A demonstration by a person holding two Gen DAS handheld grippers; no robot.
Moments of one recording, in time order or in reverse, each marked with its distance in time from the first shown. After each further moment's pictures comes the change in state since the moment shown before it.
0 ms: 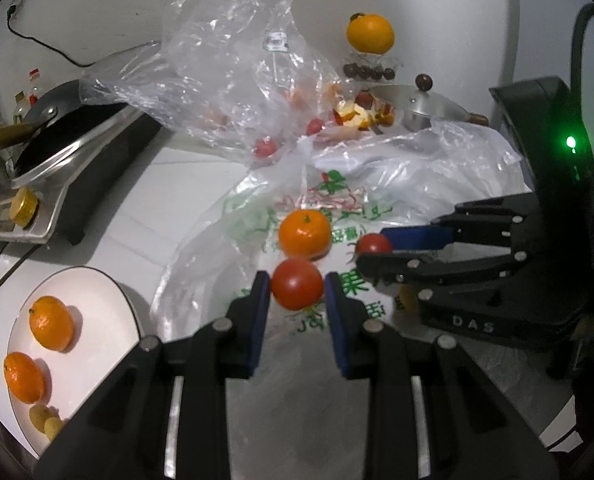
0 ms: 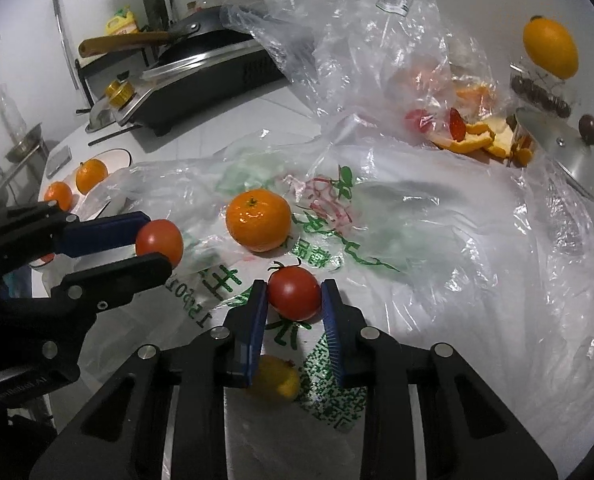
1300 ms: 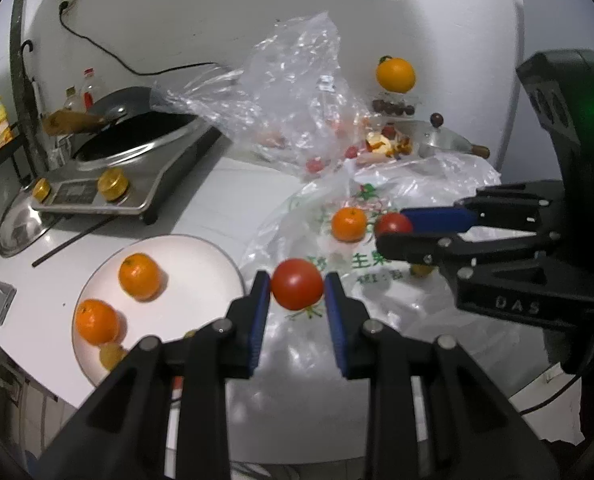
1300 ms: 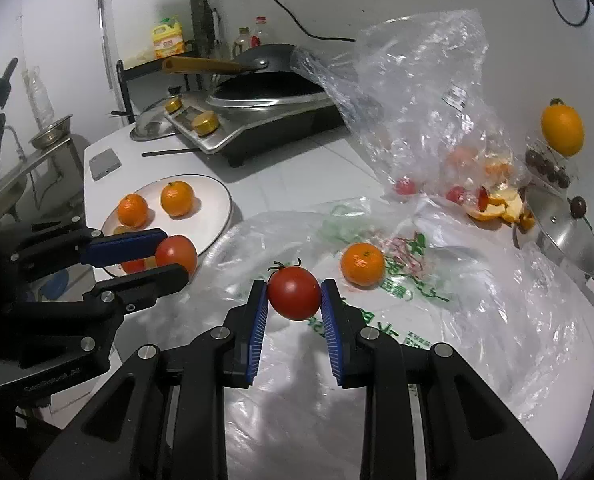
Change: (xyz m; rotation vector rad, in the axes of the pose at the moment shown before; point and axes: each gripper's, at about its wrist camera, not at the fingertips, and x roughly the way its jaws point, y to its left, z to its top) left arm -0.089 0.039 -0.039 -0.074 -0.093 0.066; right arm -0.065 0.087 0.013 -0.111 -0.102 0.014
